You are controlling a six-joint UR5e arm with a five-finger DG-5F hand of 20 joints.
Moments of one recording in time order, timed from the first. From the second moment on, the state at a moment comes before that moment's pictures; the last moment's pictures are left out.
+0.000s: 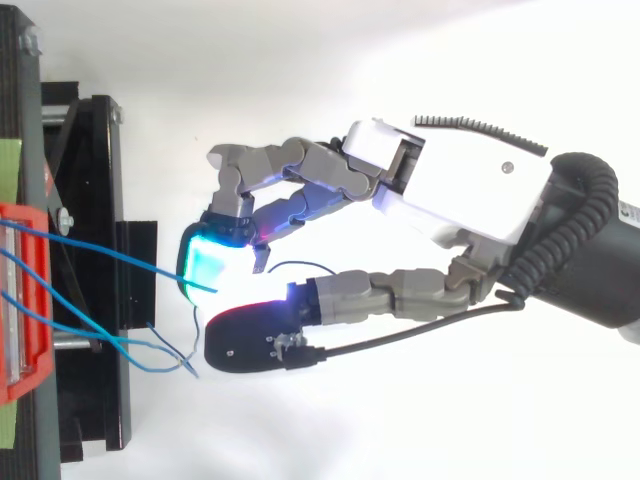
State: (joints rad) arm 0.24 -2.23 -1.20 -2.96 -0.96 -0.16
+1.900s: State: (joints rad) arm 0.24 -2.16 -1.20 -3.03 -0.91 -0.17
